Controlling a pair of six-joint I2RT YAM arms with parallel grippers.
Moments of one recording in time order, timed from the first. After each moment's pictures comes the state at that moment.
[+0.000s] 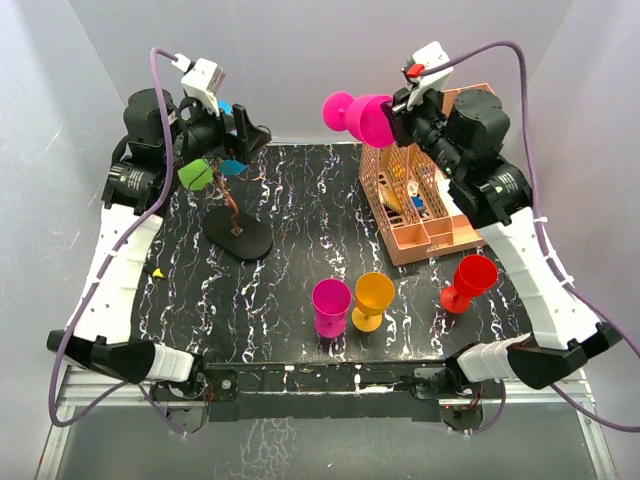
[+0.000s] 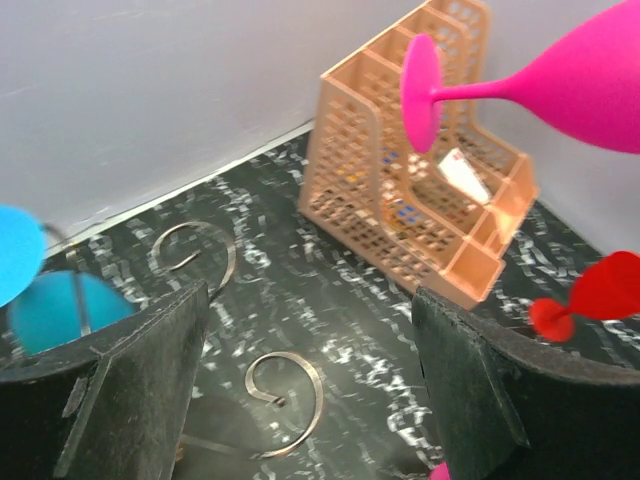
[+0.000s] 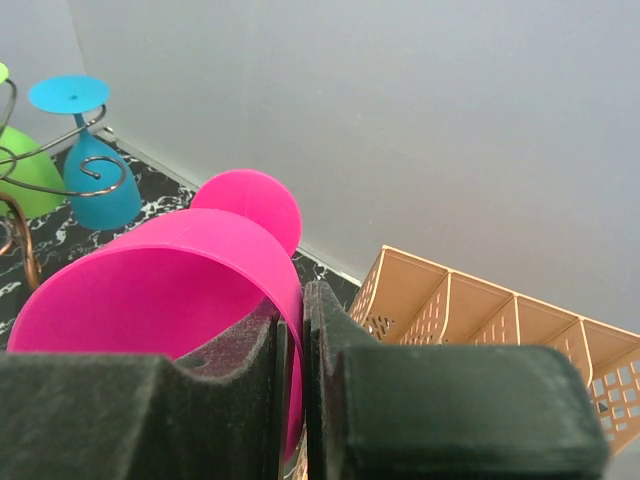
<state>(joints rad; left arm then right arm) -0.26 1.36 1.77 -0.58 0.40 -0.04 0.48 1.36 1.78 -0.40 0.00 -0.21</state>
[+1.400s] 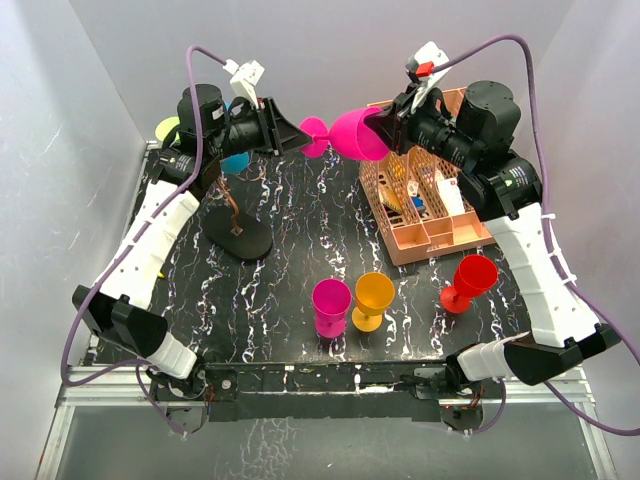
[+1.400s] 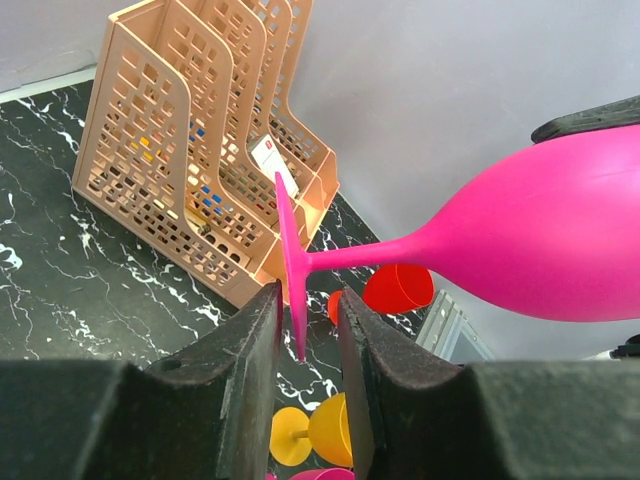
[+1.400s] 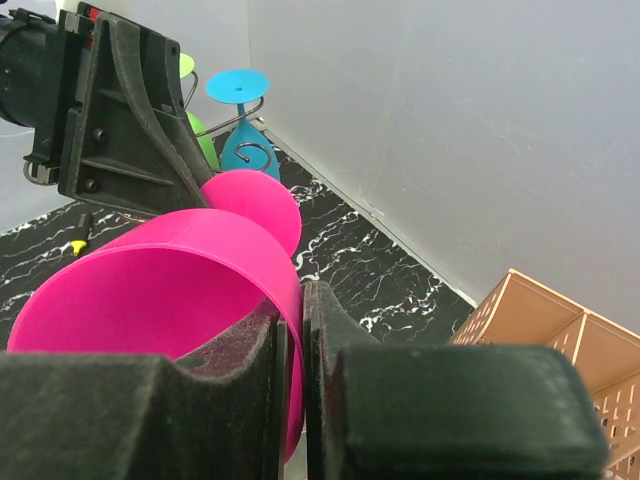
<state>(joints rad) -0.39 1.54 1.76 -0.38 0.62 -0.51 0.41 1.37 1.84 -0.48 -0.40 -0.10</state>
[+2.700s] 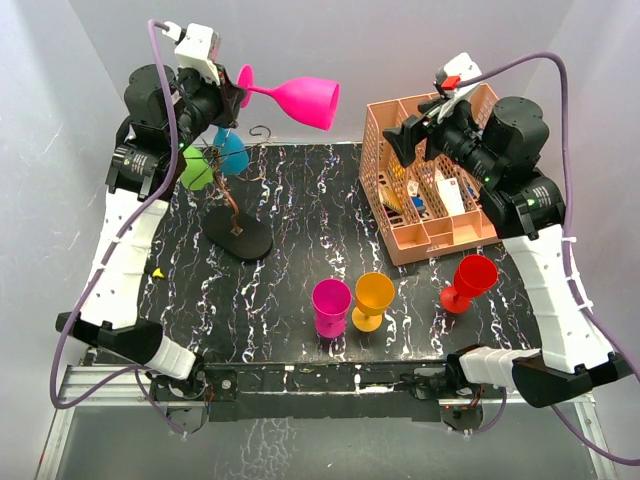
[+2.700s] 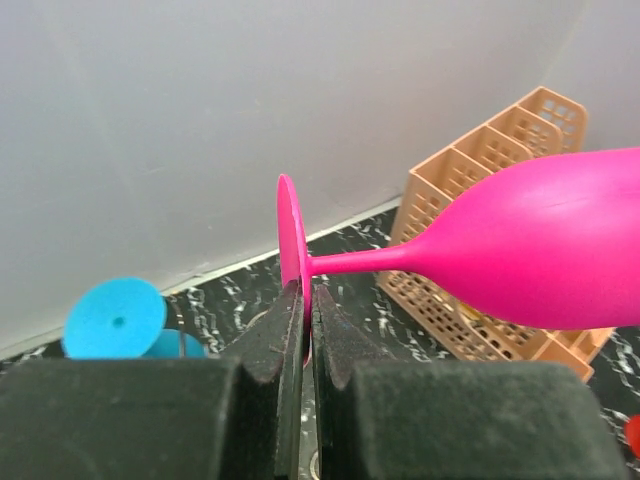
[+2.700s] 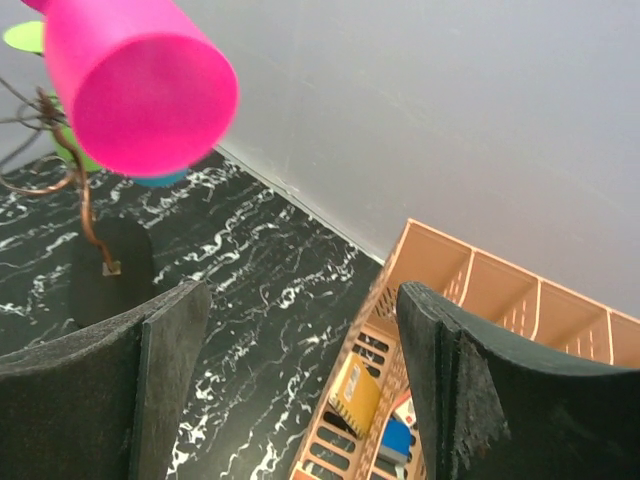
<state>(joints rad) -0.33 1.49 1.99 -0.54 0.16 -0.05 0.32 1.24 1.74 -0.48 -0.32 -0.18</state>
